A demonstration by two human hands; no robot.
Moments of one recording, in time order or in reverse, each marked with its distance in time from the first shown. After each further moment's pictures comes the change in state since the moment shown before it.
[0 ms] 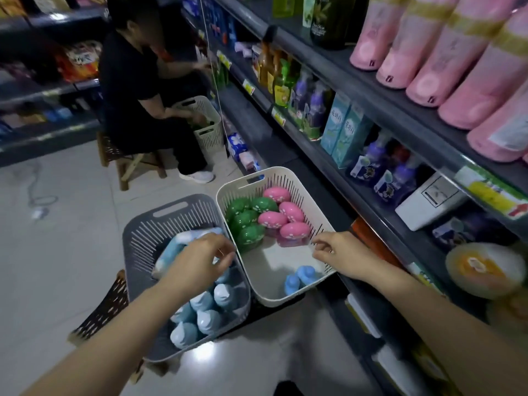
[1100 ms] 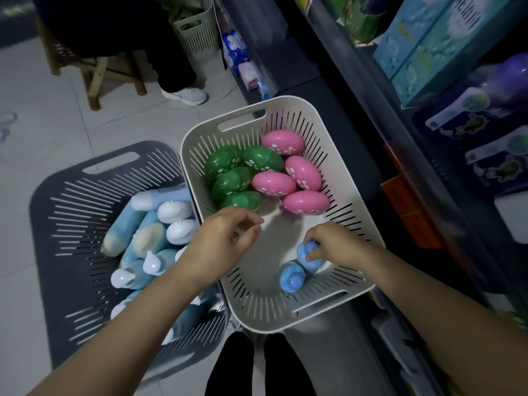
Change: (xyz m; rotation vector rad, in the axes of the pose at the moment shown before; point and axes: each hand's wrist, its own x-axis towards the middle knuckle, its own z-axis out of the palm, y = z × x) left_hand 0.110 -0.043 0.128 -0.341 -0.072 -0.193; right_hand 0.164 0.107 0.100 -0.114 -0.458 0.052
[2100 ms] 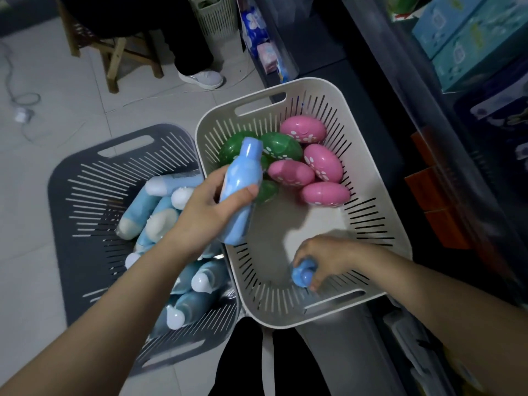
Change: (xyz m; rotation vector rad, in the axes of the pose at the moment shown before) left_hand 0.010 0.001 -0.026 -0.561 0.135 -0.287; right_hand 0.017 -0.023 0.025 -0.186 -0.409 -0.268
